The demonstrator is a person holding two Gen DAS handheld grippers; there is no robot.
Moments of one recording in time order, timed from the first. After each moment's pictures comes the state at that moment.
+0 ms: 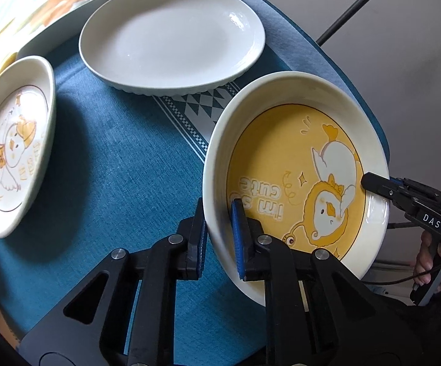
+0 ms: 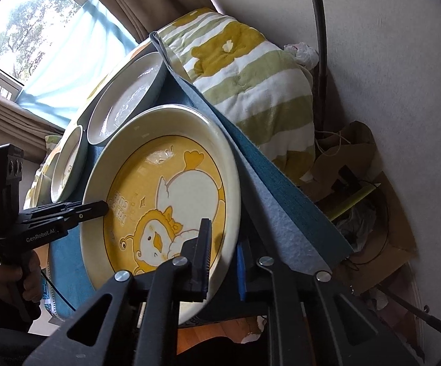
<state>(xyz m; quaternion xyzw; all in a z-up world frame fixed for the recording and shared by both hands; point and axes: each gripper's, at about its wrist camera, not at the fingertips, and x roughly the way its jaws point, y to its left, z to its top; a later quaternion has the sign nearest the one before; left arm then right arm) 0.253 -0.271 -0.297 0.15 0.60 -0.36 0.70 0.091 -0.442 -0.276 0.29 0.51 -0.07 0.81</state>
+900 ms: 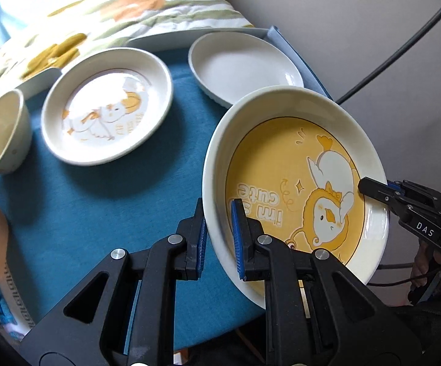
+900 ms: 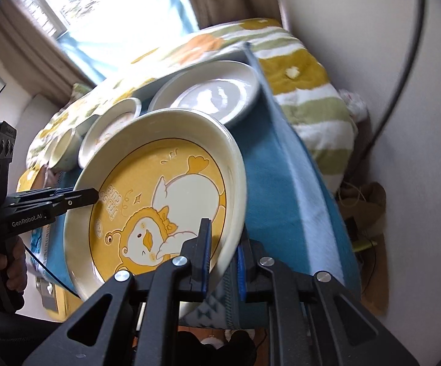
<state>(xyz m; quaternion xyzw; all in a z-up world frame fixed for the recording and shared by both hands) 0.224 -0.174 -0.223 0.04 0.56 -0.26 0.78 0.132 -0.386 -0.222 0.15 0.50 0.03 0.85</state>
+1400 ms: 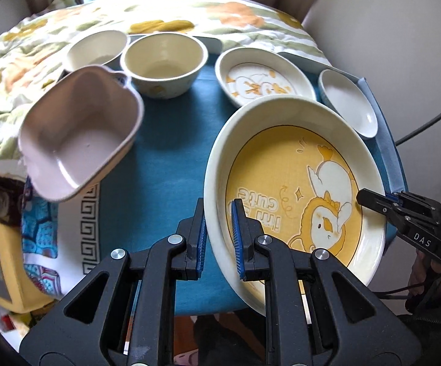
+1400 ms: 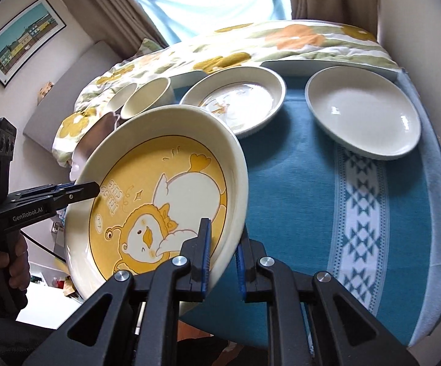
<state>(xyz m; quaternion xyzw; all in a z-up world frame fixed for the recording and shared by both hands) 0.191 0.022 -0.210 -0.05 0.55 -0.12 0.83 0.178 -0.230 -0.229 0.08 0.51 0.19 0.83</state>
